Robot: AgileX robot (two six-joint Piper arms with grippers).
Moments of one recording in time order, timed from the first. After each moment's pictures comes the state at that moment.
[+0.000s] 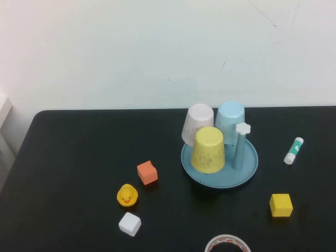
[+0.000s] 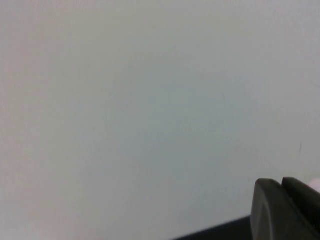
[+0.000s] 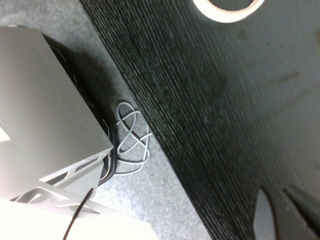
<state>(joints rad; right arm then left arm) 0.90 0.82 -0.81 -0.08 1.29 -0.14 -0.15 0.15 -0.57 -0.26 0.37 0.39</state>
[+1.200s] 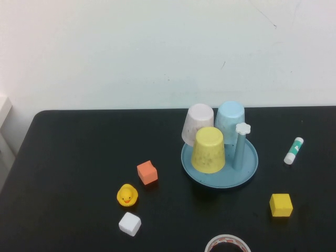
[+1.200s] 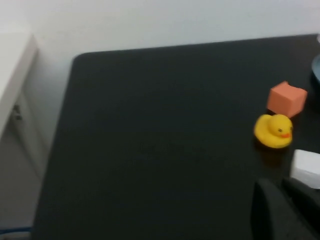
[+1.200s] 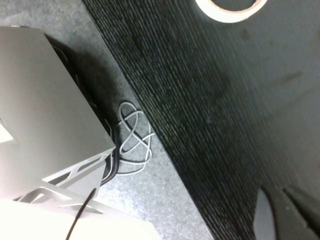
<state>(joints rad) 0.90 0.82 -0.81 -0.08 1.29 -0.14 -0.09 0.00 0.02 -0.13 0.35 0.07</state>
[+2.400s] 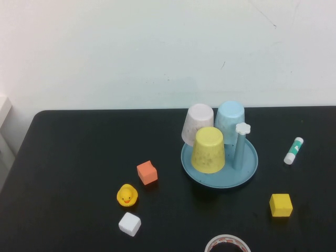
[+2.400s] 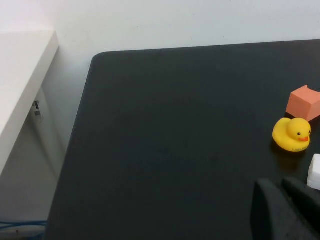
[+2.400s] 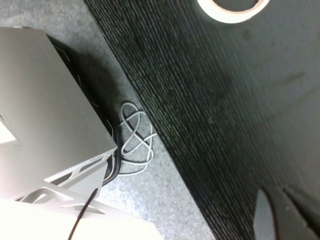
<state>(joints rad) 0.90 0.82 -0.81 -0.07 1.29 -0.14 -0.05 -0.01 0.02 -0.08 0.35 0.02</state>
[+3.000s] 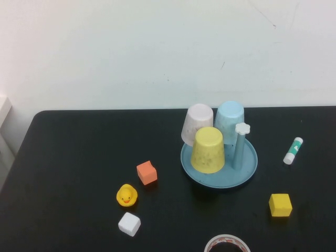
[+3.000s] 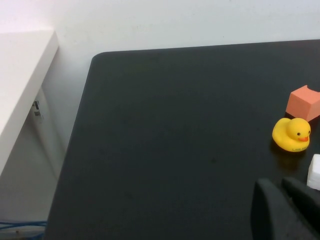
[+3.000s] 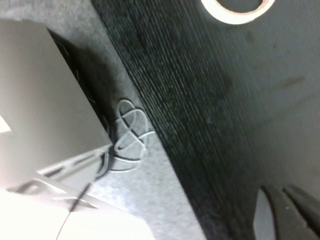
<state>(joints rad) 0.90 0.82 -0.81 -0.07 1.29 -0.19 -0.05 -0.01 0.02 -0.08 0.35 0.02</state>
